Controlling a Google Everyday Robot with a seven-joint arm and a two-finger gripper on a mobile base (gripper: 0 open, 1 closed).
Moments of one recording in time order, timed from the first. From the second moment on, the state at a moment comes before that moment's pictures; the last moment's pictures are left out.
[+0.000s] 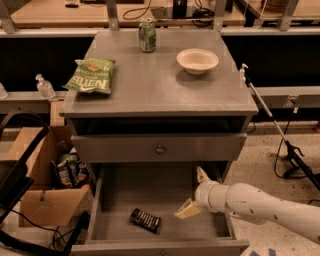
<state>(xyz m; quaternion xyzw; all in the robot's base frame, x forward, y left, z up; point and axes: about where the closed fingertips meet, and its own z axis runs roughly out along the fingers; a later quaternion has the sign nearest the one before) 0.535 -0.114 0.508 -0.48 0.77 0.09 0.40</state>
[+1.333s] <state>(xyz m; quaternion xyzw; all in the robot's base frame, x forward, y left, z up) 0.550 -0.037 0.417 -0.54 0.75 0.13 0.35</state>
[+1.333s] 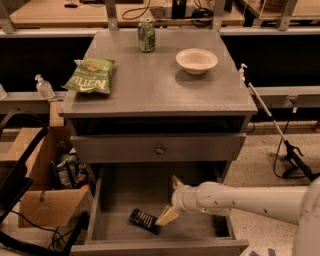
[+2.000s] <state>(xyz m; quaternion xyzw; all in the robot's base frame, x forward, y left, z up) 0.535 0.022 0.359 -0.59 0.72 0.17 0.31</state>
